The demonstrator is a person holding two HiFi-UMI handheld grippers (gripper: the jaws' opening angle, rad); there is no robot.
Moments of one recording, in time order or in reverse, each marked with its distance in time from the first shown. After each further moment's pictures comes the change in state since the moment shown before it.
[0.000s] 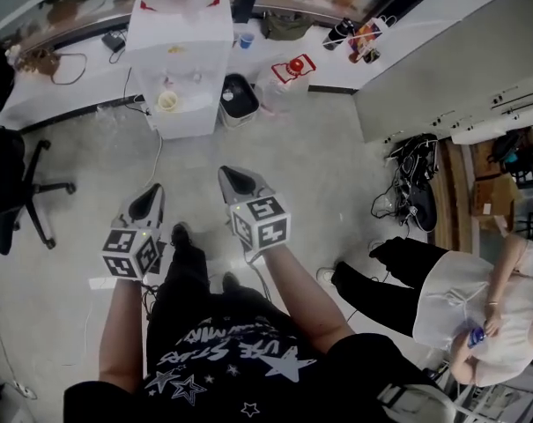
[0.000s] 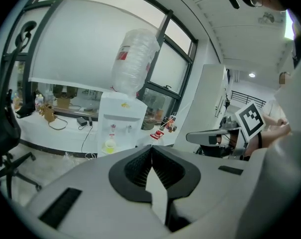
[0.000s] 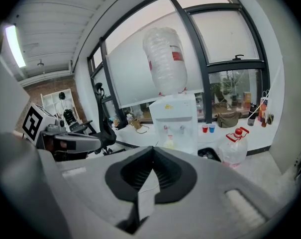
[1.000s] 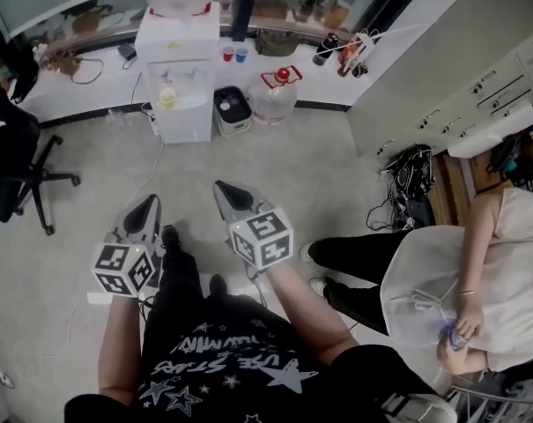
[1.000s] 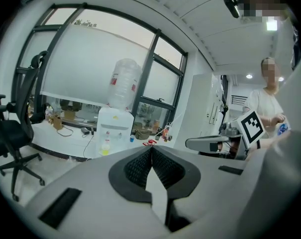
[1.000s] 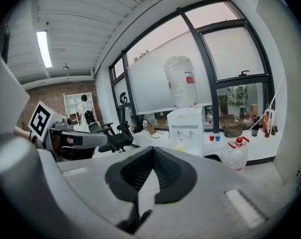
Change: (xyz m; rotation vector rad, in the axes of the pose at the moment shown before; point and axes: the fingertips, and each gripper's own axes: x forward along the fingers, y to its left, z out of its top) left arm -0.138 -0.160 -0.040 0.026 -0.169 0.055; right arm -0.197 0.067 -0.043 -0.098 -0.107 0.128
